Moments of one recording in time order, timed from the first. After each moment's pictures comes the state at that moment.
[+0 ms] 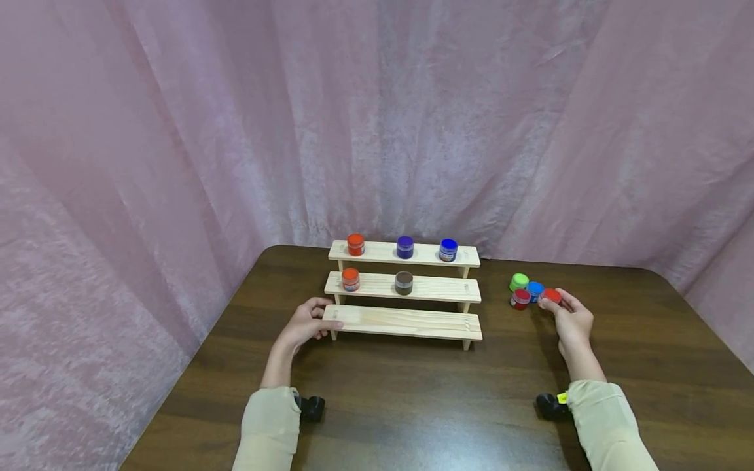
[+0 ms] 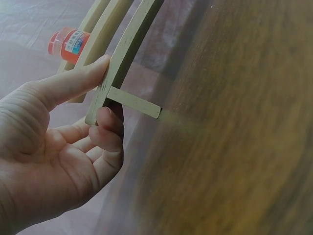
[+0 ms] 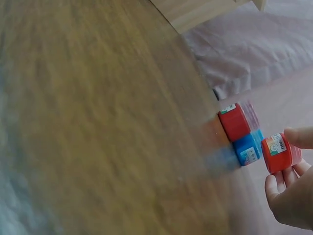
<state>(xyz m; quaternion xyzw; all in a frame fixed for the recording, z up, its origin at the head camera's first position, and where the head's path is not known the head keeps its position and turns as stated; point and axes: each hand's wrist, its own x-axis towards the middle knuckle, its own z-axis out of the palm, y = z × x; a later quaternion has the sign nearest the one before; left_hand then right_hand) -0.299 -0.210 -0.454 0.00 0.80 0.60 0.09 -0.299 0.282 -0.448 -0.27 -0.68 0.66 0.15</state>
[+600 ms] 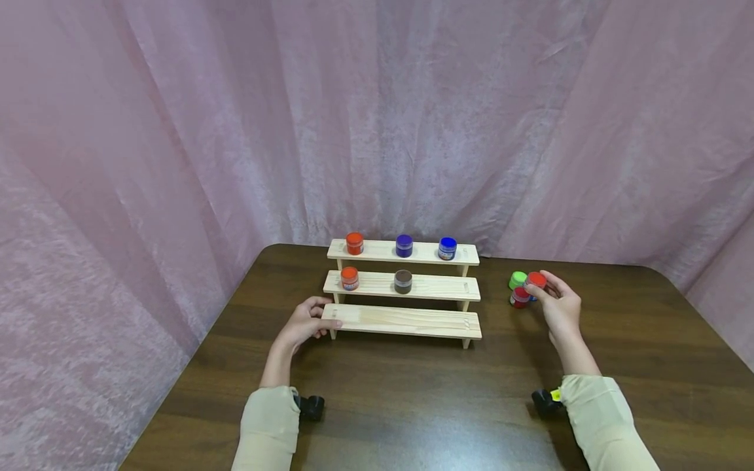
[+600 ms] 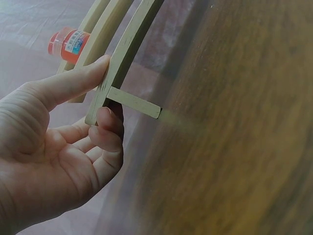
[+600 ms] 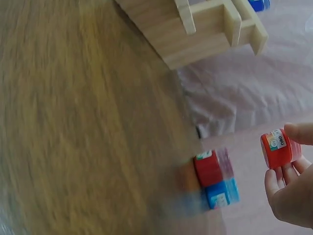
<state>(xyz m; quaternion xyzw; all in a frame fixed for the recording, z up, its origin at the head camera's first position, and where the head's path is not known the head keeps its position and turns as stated) -0.297 -0.208 -0.452 0.00 0.80 0.59 0.09 -0.300 0.256 -0.422 -0.18 -0.69 0.68 0.18</state>
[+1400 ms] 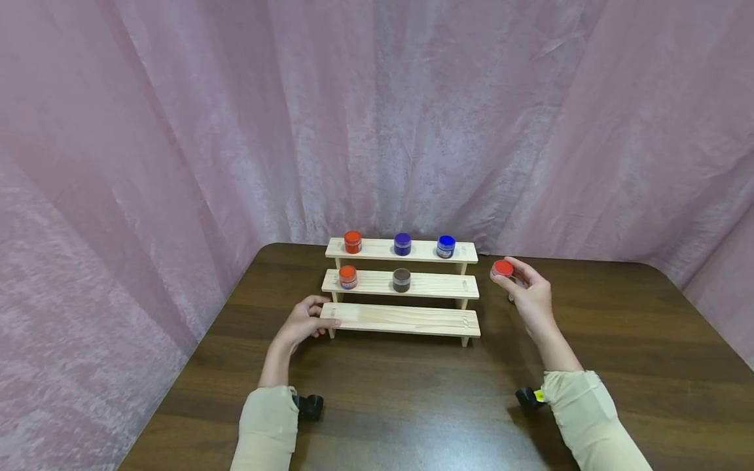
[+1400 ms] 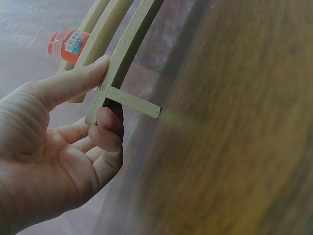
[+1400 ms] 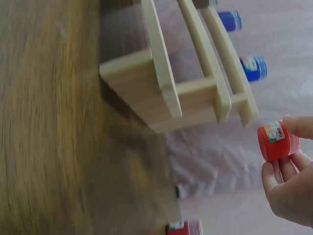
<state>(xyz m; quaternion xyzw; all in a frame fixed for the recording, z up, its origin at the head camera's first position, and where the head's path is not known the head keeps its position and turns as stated) -0.282 -0.204 -0.422 0.00 0.80 0.59 0.11 -0.293 0.206 -0.396 -0.06 -0.73 0.67 0.15</state>
